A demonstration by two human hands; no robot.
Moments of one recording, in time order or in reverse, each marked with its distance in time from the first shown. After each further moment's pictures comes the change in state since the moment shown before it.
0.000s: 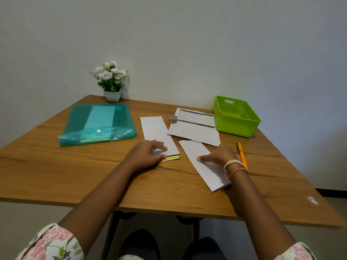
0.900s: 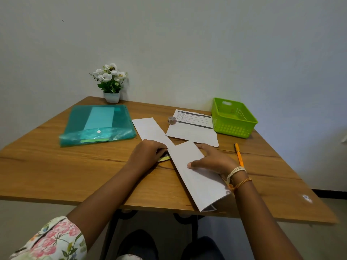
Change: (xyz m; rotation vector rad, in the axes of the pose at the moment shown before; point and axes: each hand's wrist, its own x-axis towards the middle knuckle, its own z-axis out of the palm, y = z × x) left_hand -0.006 0.022 0.010 0.195 0.271 0.166; right_hand -0.078 -0.030 -0.021 0.221 -0.304 -0.267
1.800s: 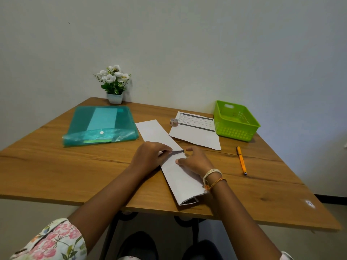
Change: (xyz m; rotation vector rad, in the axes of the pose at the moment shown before) left_hand -0.003 -0.003 0.002 -0.063 0.136 0.172; right_hand 0.034 -0.008 0.046 0.110 0.143 0.075
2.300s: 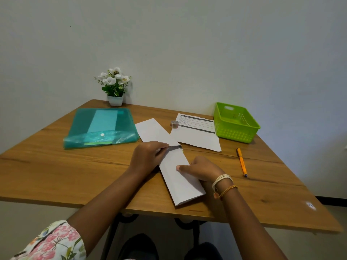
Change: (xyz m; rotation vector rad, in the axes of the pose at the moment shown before) left_hand -0.002 -0.001 -0.004 0.028 0.153 0.000; right_hand -0.010 0.003 -0.013 -0.303 -0.145 0.033
